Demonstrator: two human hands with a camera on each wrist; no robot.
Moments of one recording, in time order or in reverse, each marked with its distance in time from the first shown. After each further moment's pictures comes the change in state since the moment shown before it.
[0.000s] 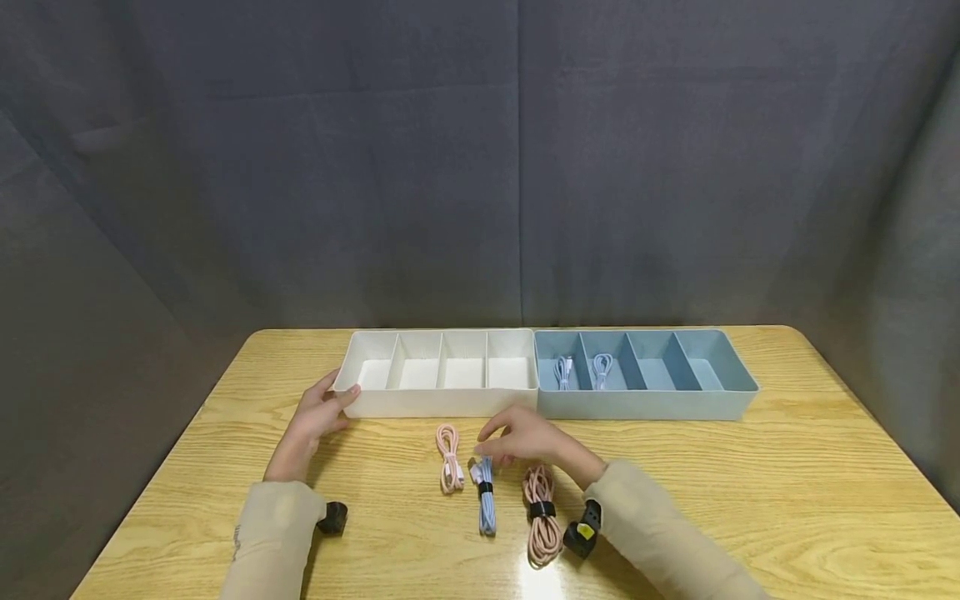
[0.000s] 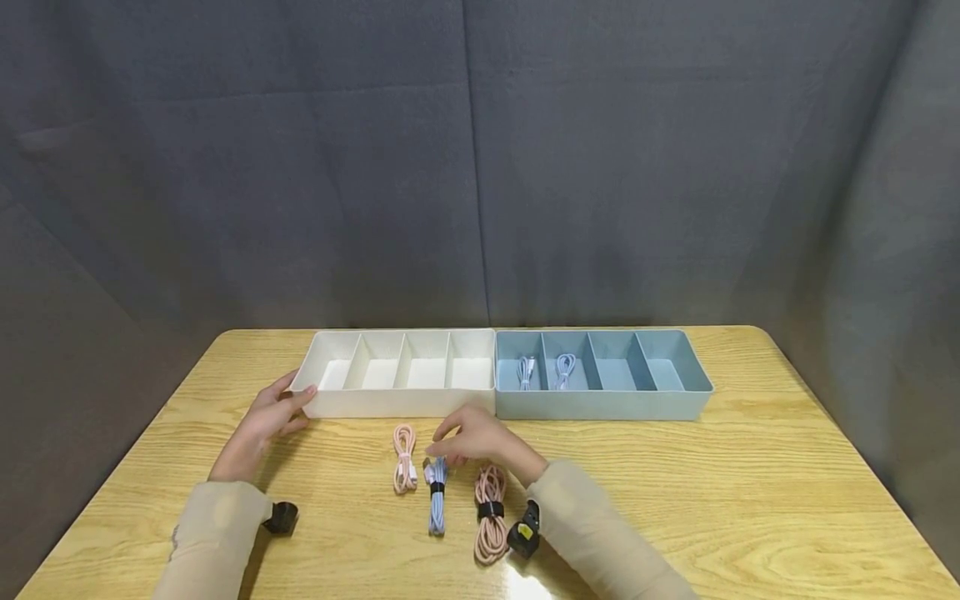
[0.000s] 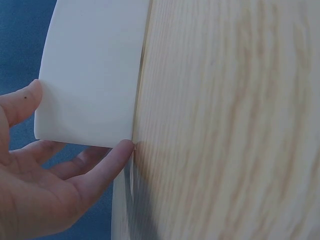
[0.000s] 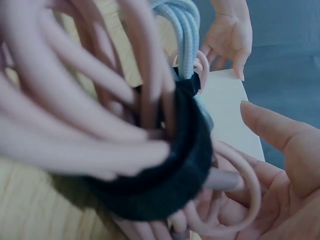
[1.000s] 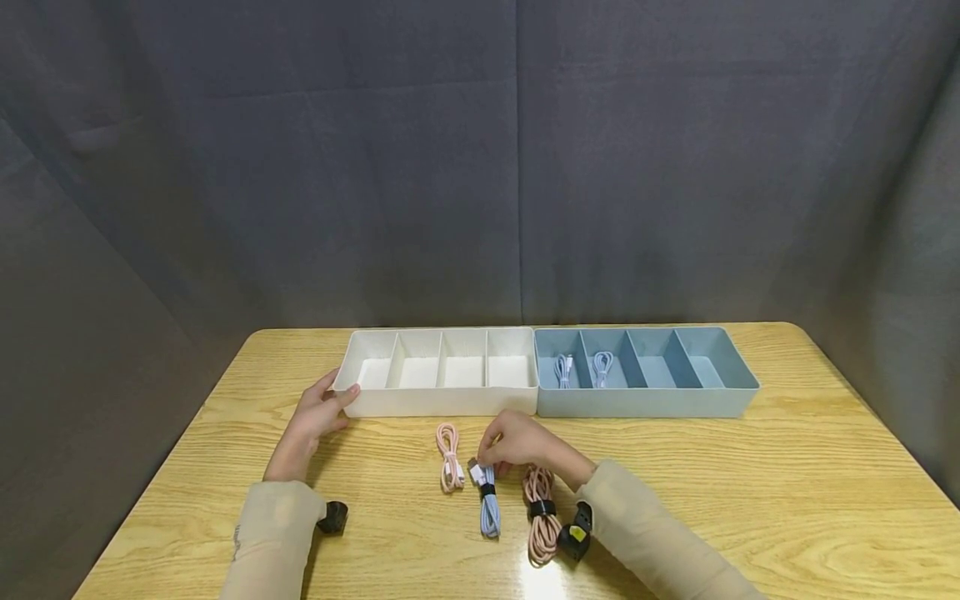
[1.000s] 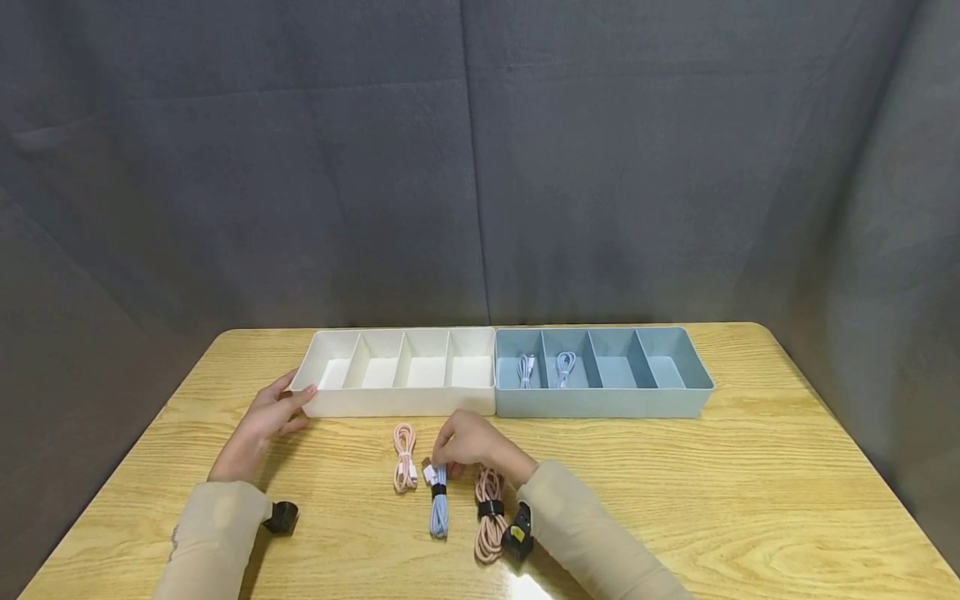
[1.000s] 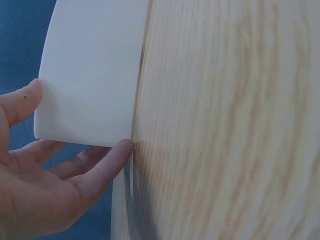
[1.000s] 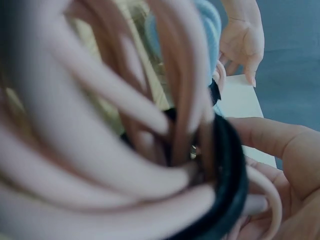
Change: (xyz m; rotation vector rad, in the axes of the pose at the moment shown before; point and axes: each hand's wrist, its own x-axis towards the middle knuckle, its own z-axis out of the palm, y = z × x) left_hand -0.001 -0.001 0.000 -0.016 0.011 0.000; right_hand 0.005 0.000 0.012 -0.006 -0.009 0.061
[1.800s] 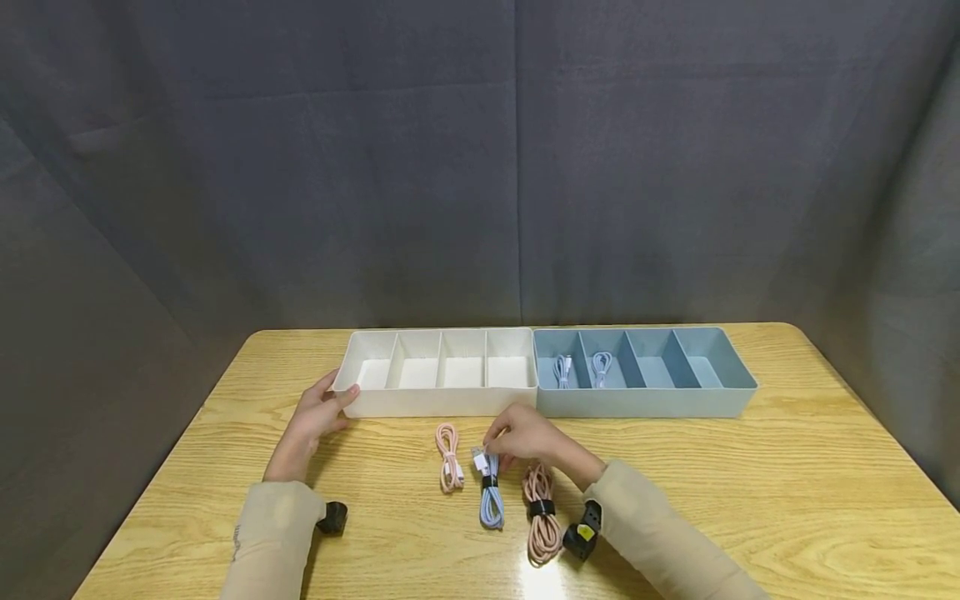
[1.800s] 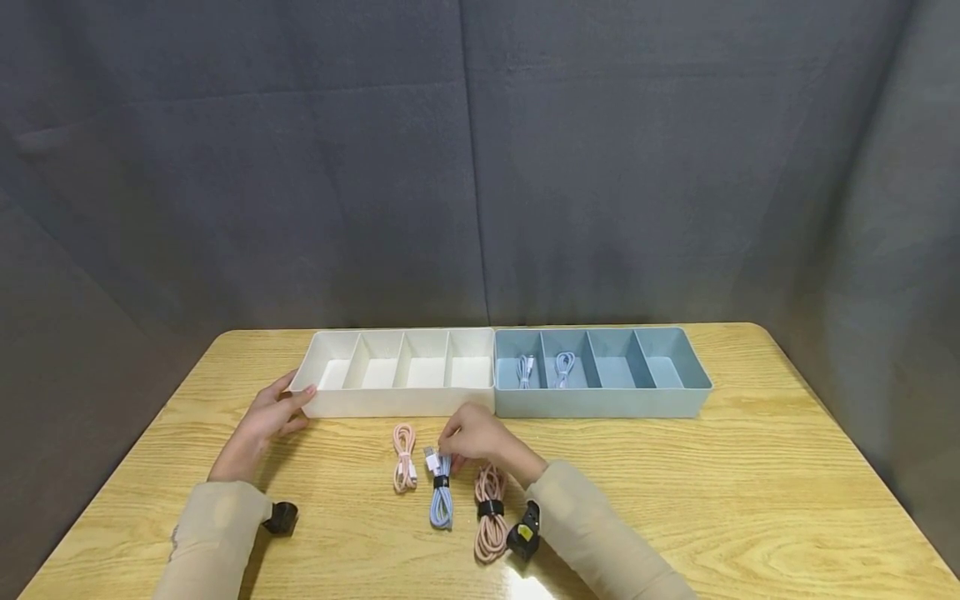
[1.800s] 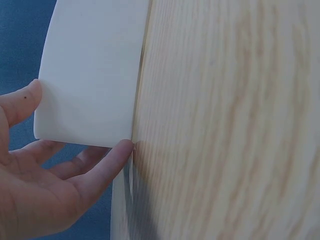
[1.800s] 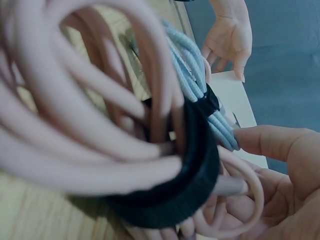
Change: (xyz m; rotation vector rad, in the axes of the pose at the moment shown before) left_hand 0.000 0.001 0.000 -0.014 -0.010 -0.012; right_hand -0.006 -0.001 -0.008 0.105 0.052 0.006
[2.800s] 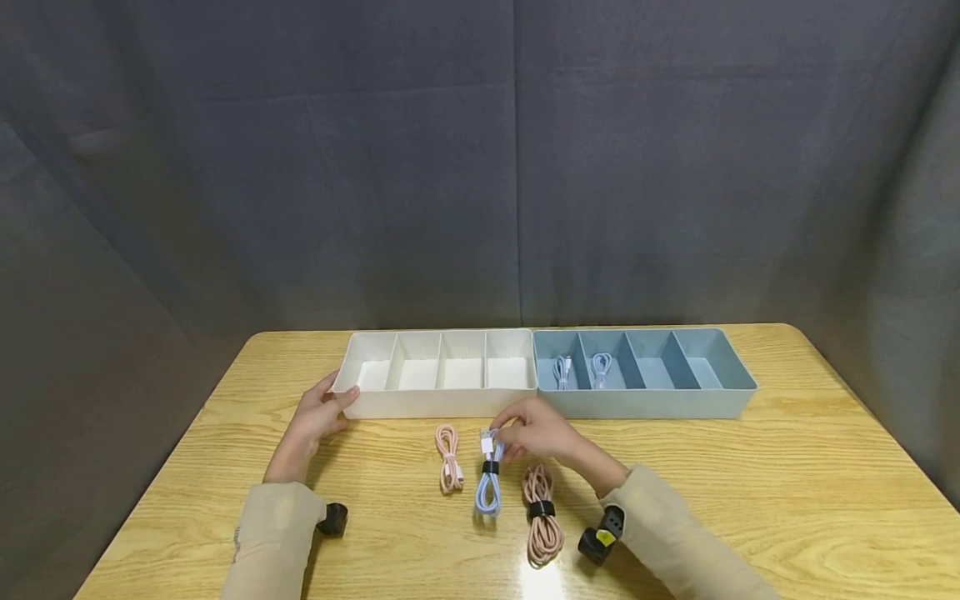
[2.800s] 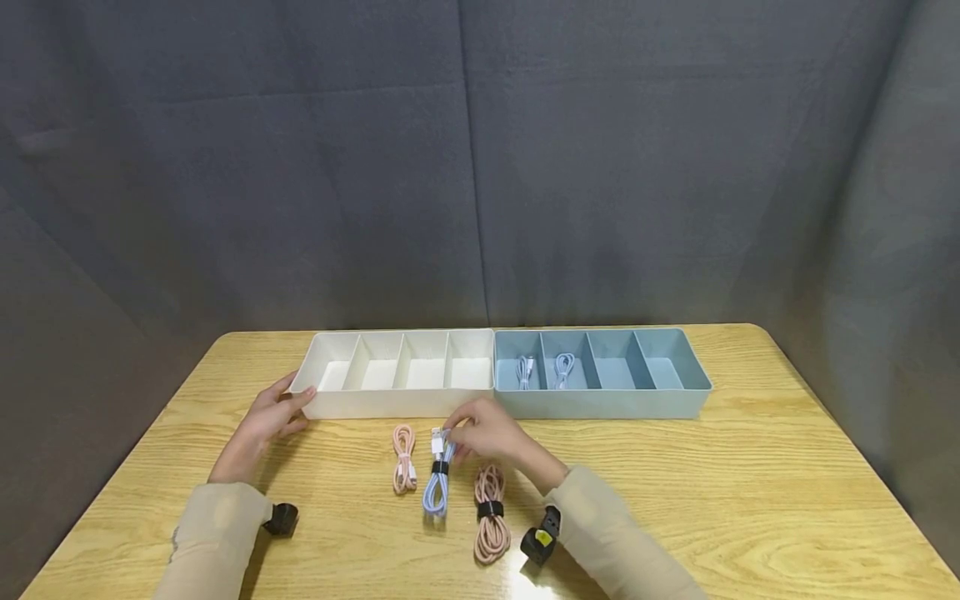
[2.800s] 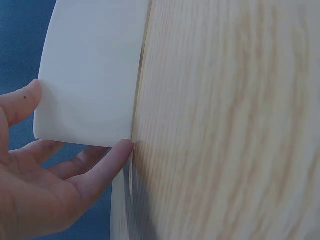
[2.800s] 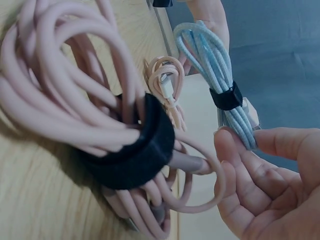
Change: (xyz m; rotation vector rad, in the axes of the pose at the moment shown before) left_hand 0.000 0.000 0.000 0.000 0.000 0.001; right_hand -0.014 -0.004 -0.013 0.063 0.052 -0.078
